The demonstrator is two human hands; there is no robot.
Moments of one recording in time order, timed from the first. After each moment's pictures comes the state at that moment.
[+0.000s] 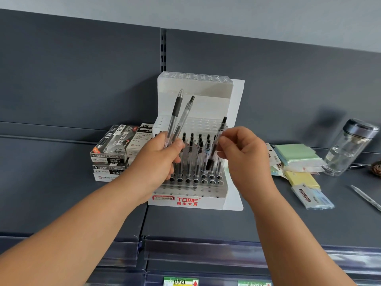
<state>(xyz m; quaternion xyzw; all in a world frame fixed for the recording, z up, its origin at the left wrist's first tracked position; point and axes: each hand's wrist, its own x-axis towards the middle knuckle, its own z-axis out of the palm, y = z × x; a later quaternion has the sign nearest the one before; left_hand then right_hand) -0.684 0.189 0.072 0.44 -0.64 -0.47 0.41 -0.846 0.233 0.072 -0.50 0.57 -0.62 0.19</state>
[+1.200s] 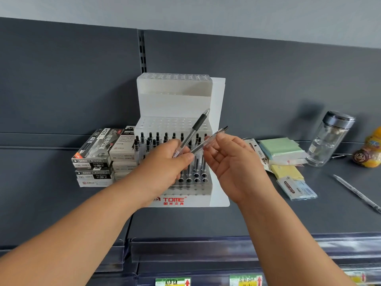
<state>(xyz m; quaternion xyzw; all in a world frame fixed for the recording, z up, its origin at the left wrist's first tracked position) -0.715 0.204 0.074 0.40 -0.73 -0.46 0.32 -0.860 0.247 0.072 -0.27 0.35 -0.73 0.51</state>
